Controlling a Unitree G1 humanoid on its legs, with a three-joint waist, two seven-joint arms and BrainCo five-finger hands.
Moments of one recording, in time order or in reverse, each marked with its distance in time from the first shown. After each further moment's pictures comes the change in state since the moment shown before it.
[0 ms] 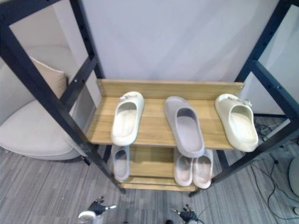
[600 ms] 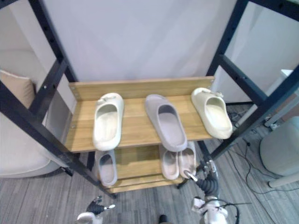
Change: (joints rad) left arm 0.076 -0.034 0.039 -0.109 0.000 -0.025 0.020; right arm 0.425 0.023 -0.012 -1.210 -0.110 -0.082 0.010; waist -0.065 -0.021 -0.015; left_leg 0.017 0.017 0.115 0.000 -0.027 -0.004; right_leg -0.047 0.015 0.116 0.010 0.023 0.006
